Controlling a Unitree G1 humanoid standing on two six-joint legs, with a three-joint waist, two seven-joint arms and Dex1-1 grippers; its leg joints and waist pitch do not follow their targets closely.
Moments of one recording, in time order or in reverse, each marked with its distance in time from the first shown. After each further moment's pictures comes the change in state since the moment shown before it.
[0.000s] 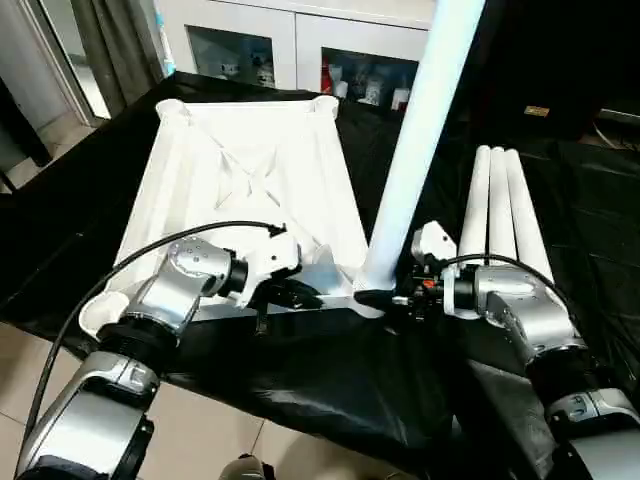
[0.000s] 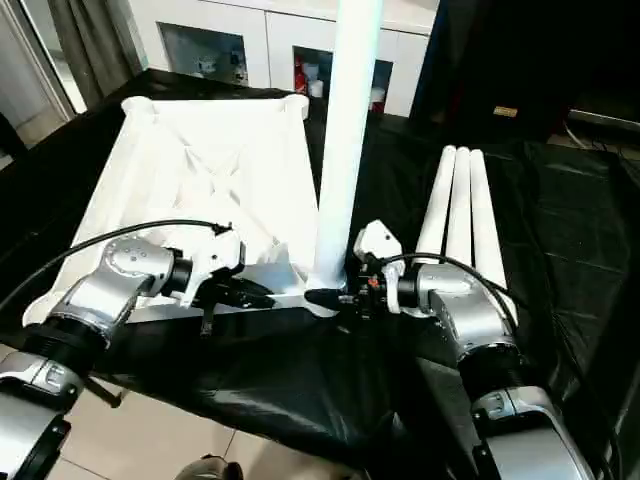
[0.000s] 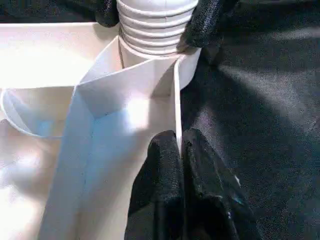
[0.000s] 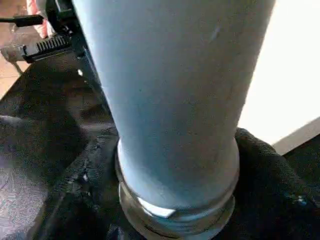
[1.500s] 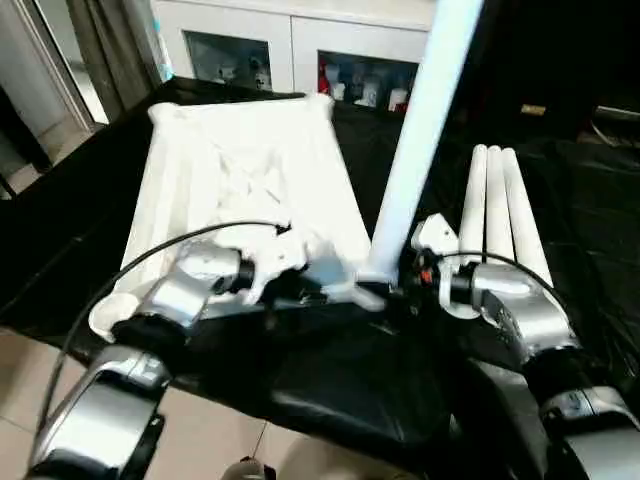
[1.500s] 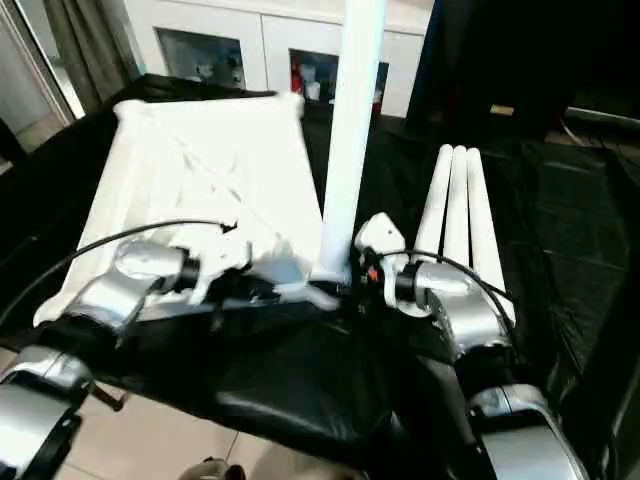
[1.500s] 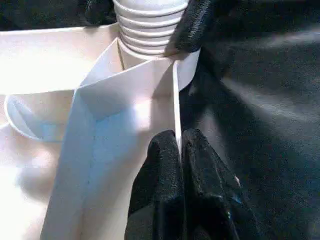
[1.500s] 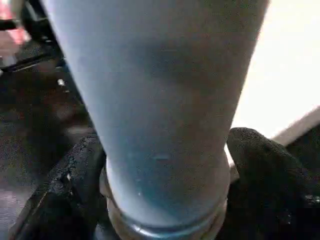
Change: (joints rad) left arm -0.015 -0.023 0.002 0.078 0.015 -0.097 0.026; right arm -0.001 0.019 -0.015 0.027 -0.012 -0.038 -0.061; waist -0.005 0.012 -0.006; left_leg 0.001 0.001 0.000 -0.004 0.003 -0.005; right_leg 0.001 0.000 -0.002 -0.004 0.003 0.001
